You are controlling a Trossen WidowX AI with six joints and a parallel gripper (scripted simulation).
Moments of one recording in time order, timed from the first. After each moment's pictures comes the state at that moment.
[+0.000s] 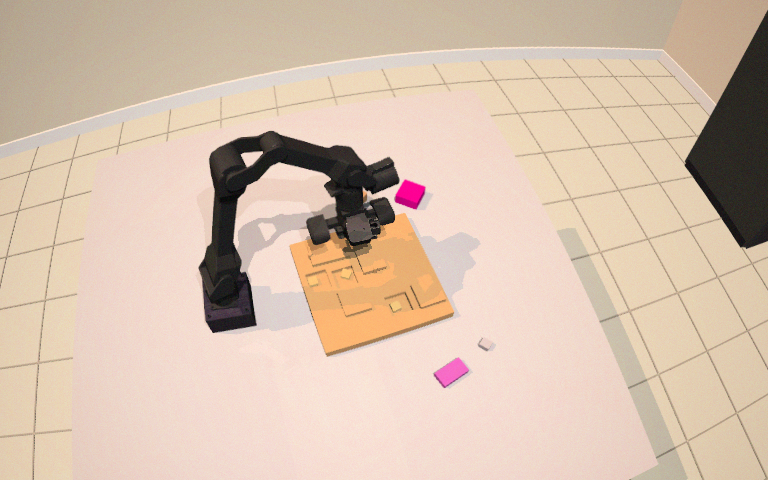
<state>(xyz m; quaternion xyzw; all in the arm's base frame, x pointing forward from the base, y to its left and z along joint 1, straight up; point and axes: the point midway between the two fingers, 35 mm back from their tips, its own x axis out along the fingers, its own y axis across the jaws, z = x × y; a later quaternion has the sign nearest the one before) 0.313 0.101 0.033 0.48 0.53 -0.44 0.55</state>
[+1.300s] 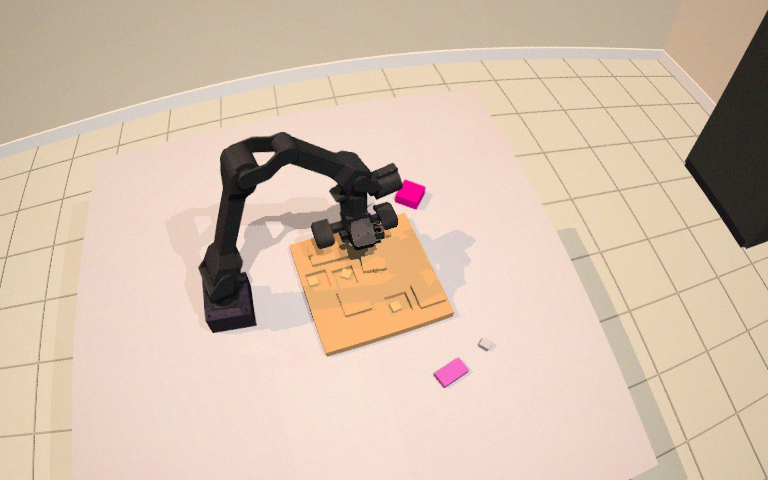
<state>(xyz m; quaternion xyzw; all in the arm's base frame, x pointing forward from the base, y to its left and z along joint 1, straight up) 0.322 0.106 0.010 0.47 0.53 -0.45 0.54</state>
